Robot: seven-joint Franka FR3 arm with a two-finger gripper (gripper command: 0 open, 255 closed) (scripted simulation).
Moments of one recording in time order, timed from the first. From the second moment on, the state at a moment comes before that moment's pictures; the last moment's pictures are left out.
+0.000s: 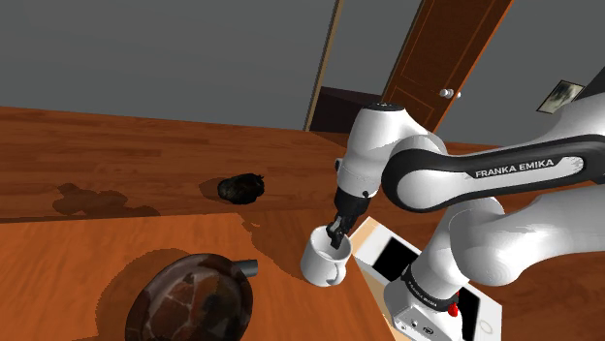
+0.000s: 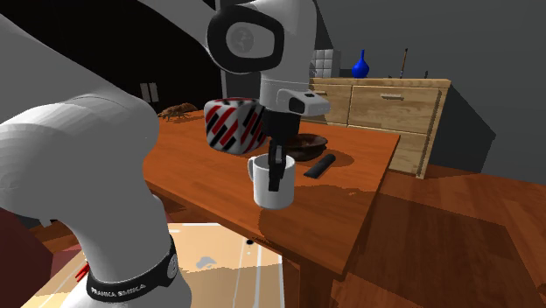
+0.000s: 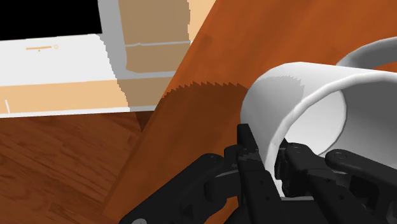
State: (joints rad) arm 0.22 -0.78 0.32 -2.94 0.33 2.09 0.26
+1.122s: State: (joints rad) arm 0.21 -0.87 0.28 -2.84 0.29 1.90 0.28
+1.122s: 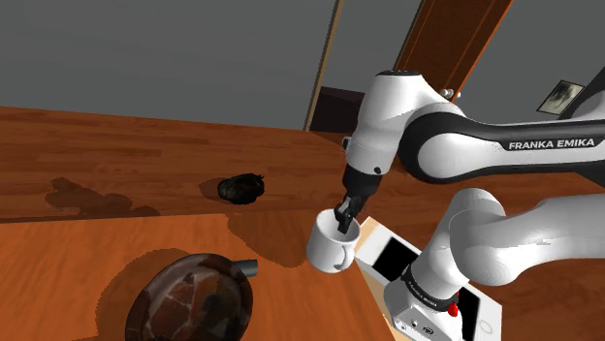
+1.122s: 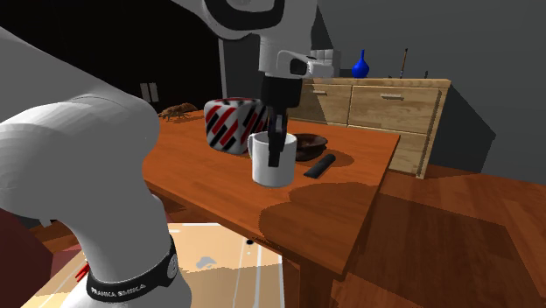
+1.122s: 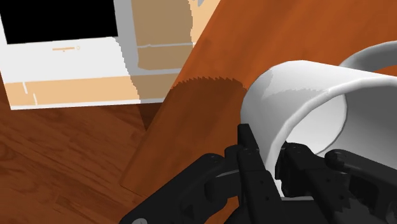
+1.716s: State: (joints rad) arm 0.20 -0.90 0.26 -2.73 0.26 1.76 0.29
